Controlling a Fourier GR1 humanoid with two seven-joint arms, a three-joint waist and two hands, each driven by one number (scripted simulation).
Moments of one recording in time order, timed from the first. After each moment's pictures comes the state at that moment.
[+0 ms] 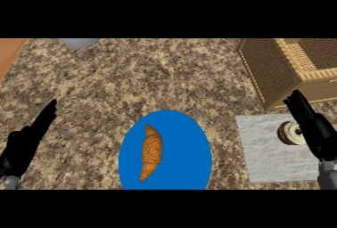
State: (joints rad) left arm 0.03 0.60 -0.17 -1.55 0.14 0.14 0.15; right arm -0.08 -0.45 0.01 -1.37 -0.23 0.10 -0.14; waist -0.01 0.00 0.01
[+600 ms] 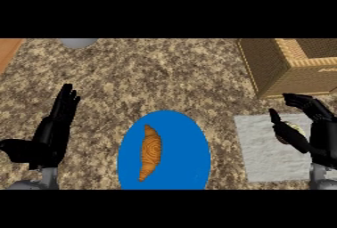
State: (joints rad) left arm -0.03 0.32 -0.15 -1.65 0.22 0.28 0.02; right arm -0.03 -0.33 0.00 -1.61 0.03 -0.38 -0.08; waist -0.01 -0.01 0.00
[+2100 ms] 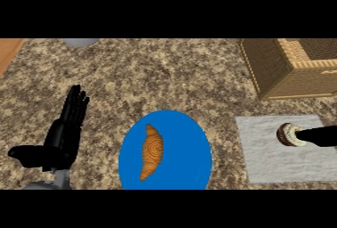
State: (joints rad) left arm -0.03 0.25 -0.18 -1.66 0.20 0.30 -0.03; right arm -0.20 -0.63 0.02 -1.95 0.48 0.07 1.22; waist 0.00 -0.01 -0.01
